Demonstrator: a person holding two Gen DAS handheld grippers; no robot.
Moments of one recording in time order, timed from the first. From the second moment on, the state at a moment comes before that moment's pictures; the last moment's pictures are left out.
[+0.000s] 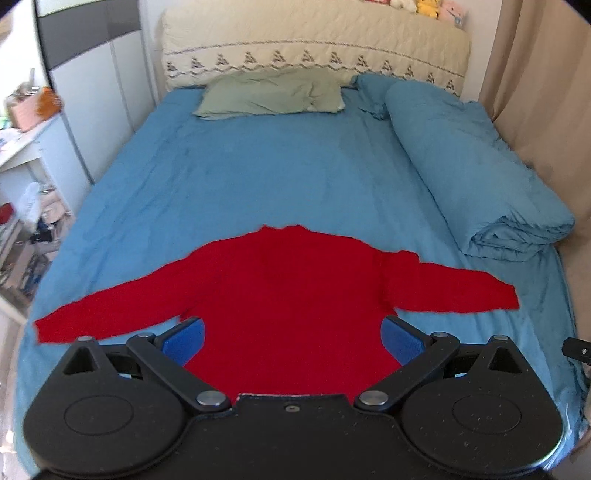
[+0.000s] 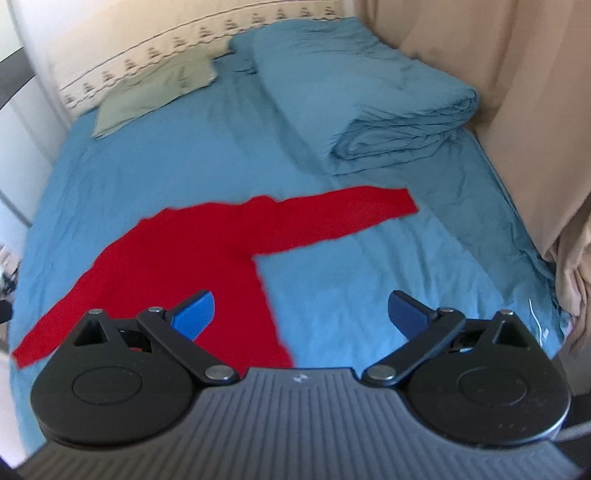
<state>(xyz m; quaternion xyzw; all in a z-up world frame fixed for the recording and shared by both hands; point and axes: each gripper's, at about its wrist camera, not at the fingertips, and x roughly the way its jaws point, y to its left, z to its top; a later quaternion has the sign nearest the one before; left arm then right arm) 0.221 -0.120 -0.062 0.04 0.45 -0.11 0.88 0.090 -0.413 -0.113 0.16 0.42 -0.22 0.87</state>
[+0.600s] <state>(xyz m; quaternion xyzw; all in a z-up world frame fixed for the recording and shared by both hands) 0.422 -0.291 -0.316 0.03 0.51 -0.11 0.85 0.238 -0.663 -0.369 0.28 0.38 -0.29 0.83</state>
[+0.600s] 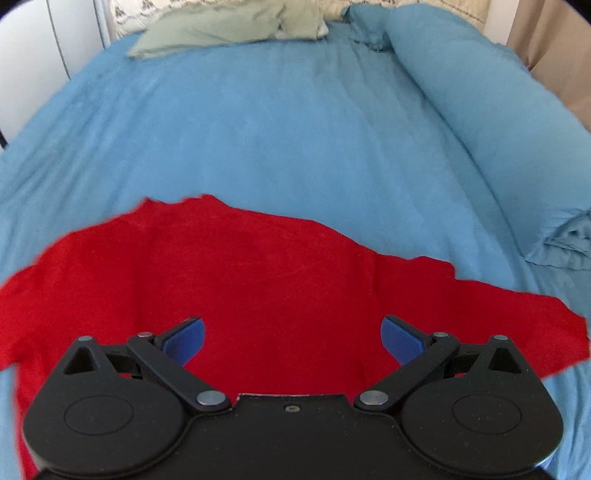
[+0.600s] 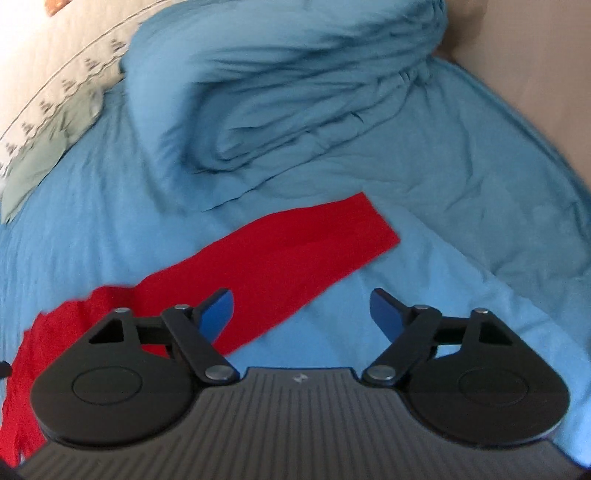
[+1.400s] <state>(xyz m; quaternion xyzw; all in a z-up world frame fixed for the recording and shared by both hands) 0.493 -0.320 -0.424 0.04 0.51 -0.12 0.85 0.266 -0.732 -0.427 0.39 0.28 -0.36 0.80</state>
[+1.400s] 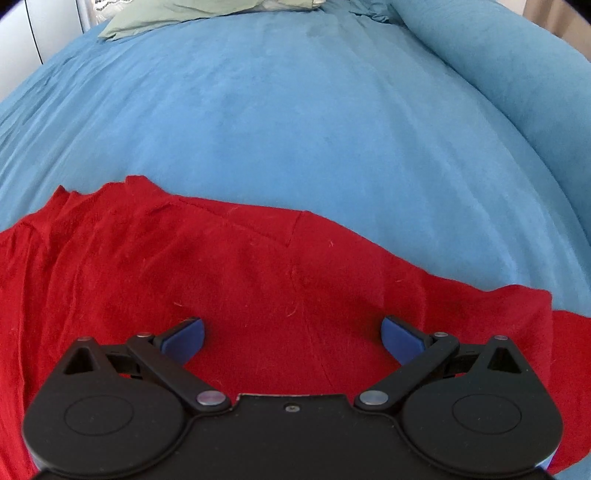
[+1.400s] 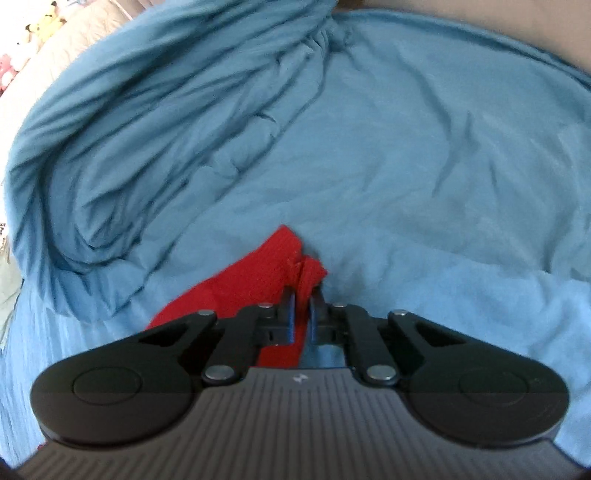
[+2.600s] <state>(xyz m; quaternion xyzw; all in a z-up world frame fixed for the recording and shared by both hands) 0.461 0.135 -0.348 -0.12 0.47 -0.04 0.87 0.500 -0.098 -0.420 0.23 0.37 0.16 0.89</state>
